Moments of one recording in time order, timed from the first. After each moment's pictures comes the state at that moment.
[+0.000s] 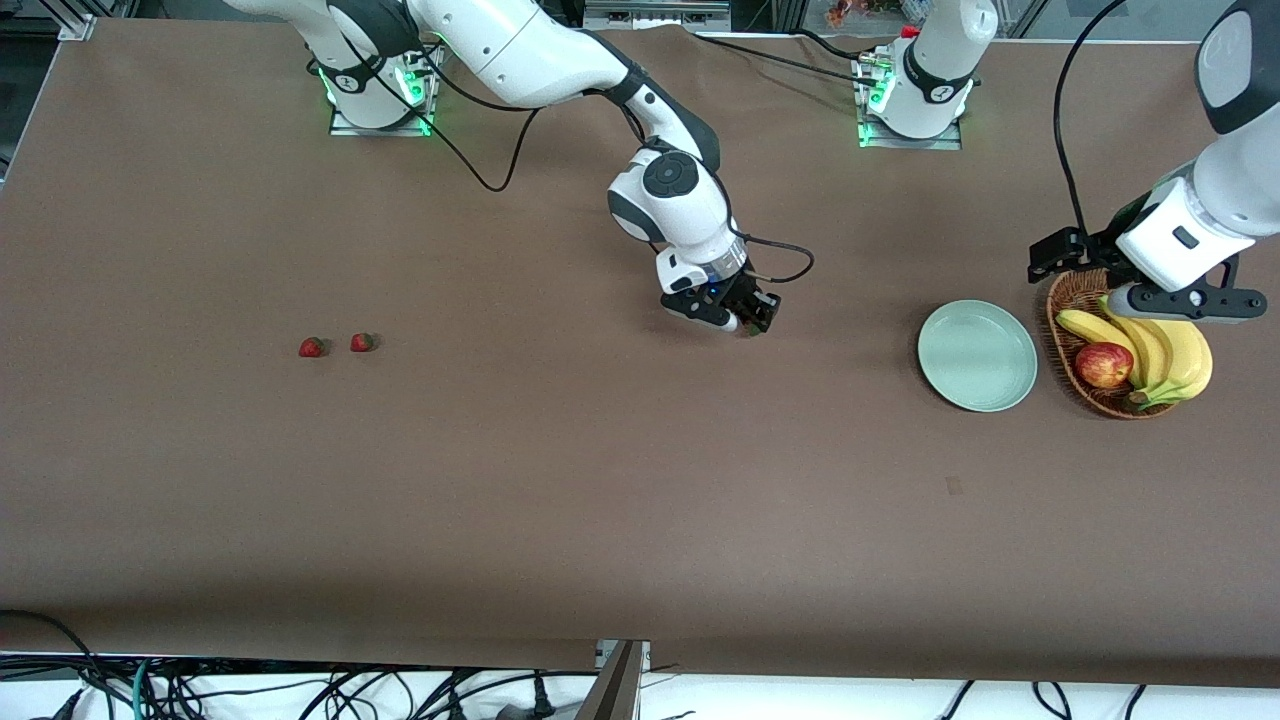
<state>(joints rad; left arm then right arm) -0.04 0.02 0.03 -1.80 -0.02 1.71 0.02 0.92 0.98 0.08 -1.30 0.04 2.76 1.45</state>
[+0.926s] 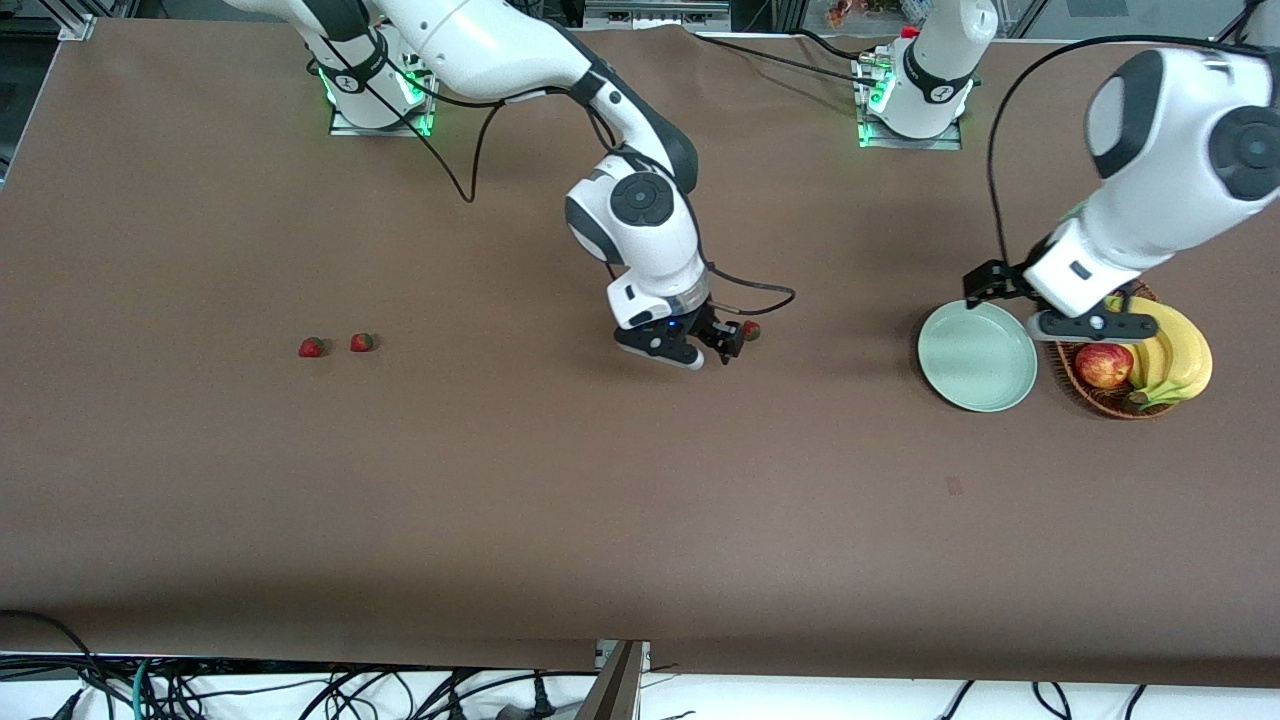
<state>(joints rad) -0.04 0.02 -0.10 -2.01 -0.02 1.97 -0.13 0.79 0.83 0.02 -1.26 0.04 2.35 1.13</state>
